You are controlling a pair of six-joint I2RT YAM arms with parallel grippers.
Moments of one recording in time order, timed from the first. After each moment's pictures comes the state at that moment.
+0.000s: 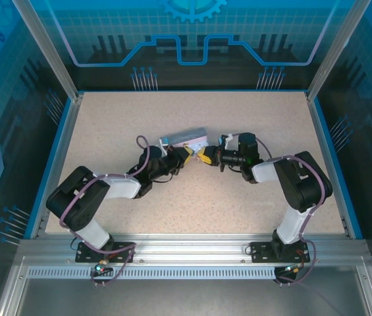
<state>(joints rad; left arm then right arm) -0.57 1.62 0.59 0.79 0.26 -1.48 0.34 1.79 0.69 0.77 -0.89 1.47</state>
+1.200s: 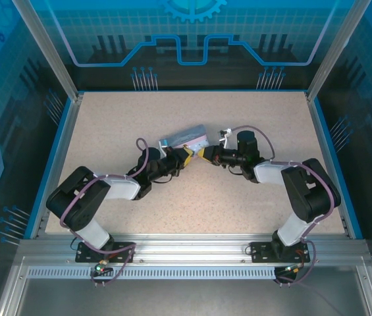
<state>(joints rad) -0.57 1.62 0.57 0.84 0.28 -1.58 0.37 1.67 0.71 0.56 -0.80 0.96</state>
